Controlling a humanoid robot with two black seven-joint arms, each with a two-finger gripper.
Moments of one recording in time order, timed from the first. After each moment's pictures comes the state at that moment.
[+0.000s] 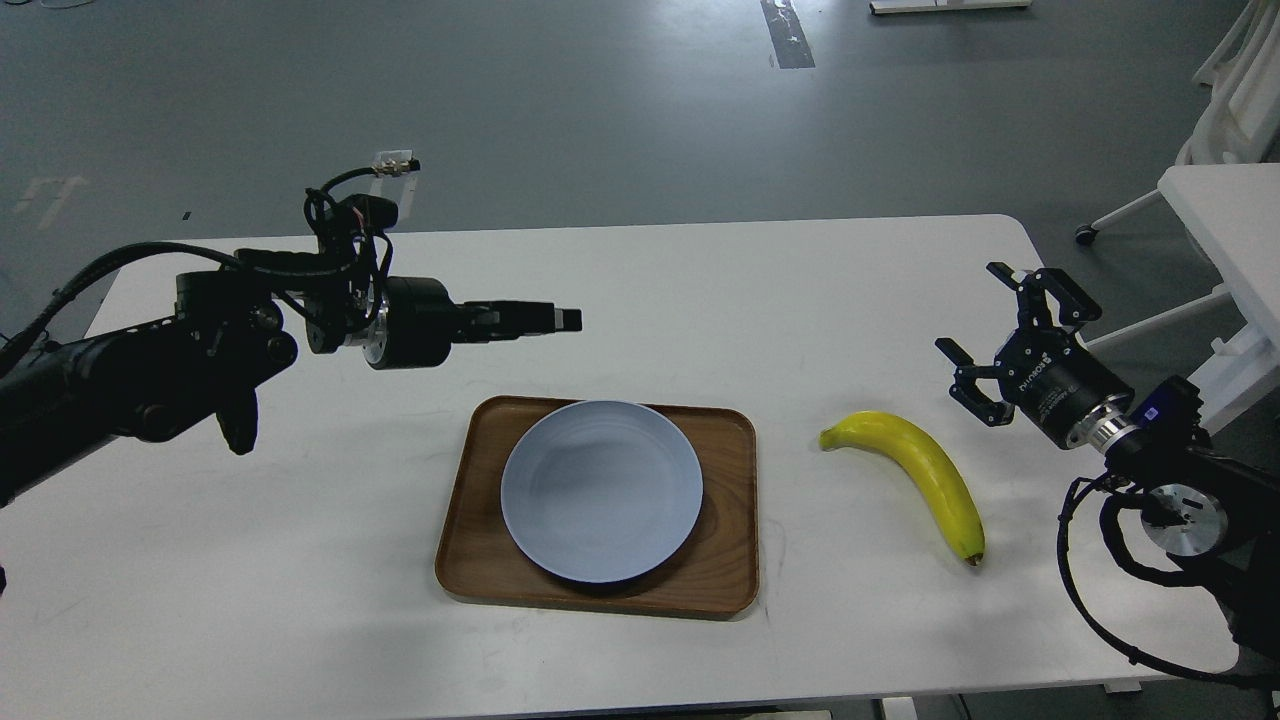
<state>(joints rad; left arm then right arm) -1.01 0.45 -0.28 -0.93 1.18 -0.49 -0.44 0.56 -0.58 0.39 0.79 -0.02 0.49 0.49</state>
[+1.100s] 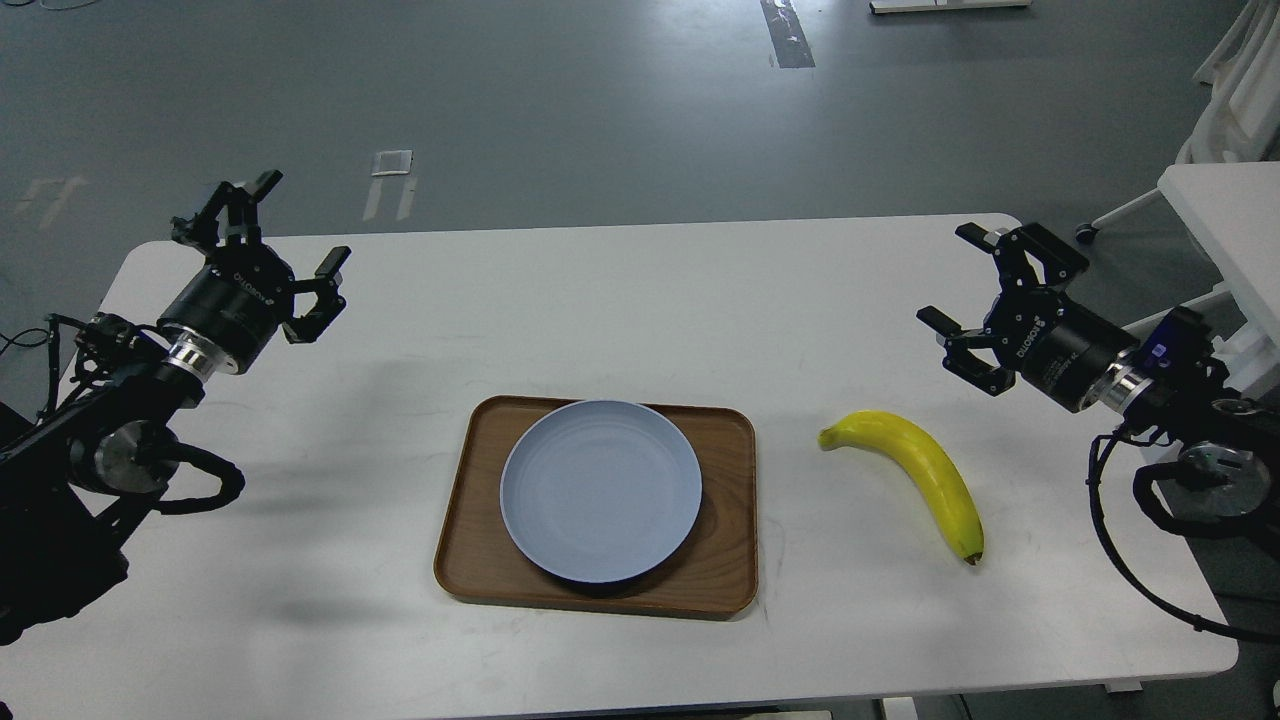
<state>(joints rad) -0.65 0.46 -0.67 -0.69 0.11 -0.49 -0.45 0.72 -0.78 0.29 1.03 -0.25 0.49 0.49</state>
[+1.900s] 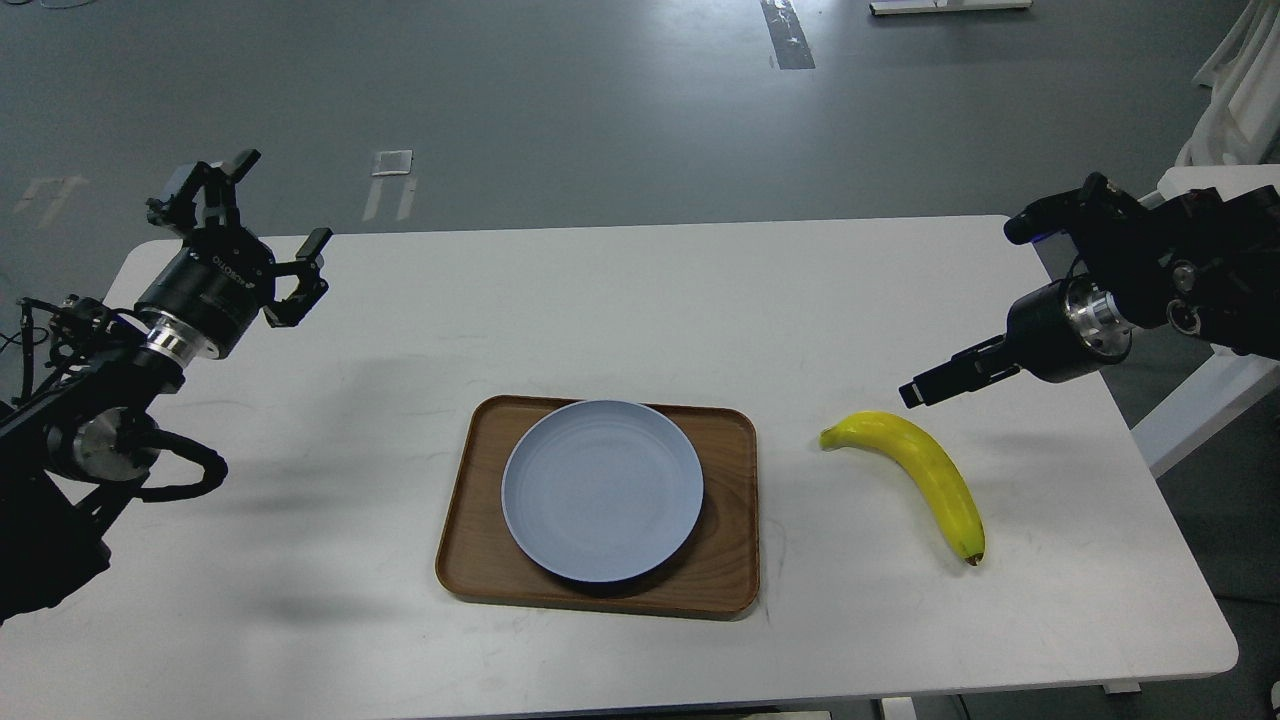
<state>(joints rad) -0.66 0.48 -0.68 -0.70 0.11 -0.49 -0.45 1.57 -0.57 -0.84 1.02 -1.14 0.42 0.49</state>
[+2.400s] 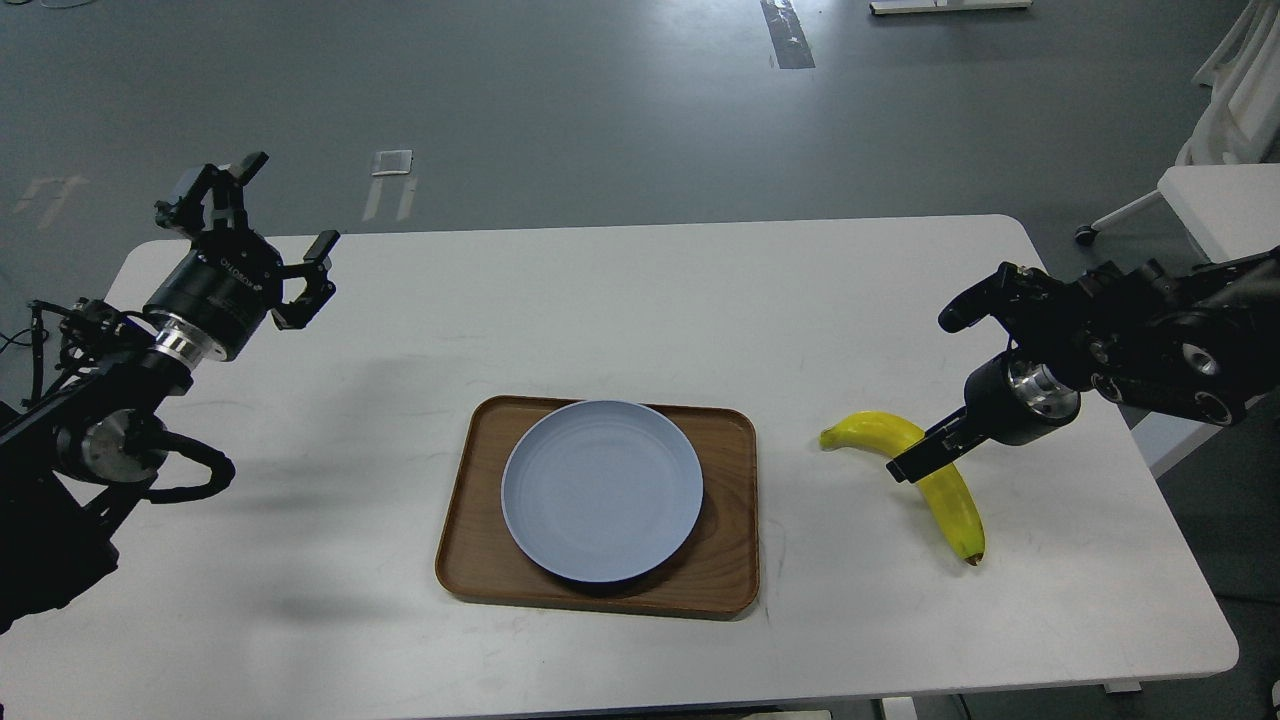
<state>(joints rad) -0.66 0.47 -0.68 -0.70 0.11 -0.49 -0.45 1.44 -0.44 -0.92 0.96 -1.12 0.36 0.49</state>
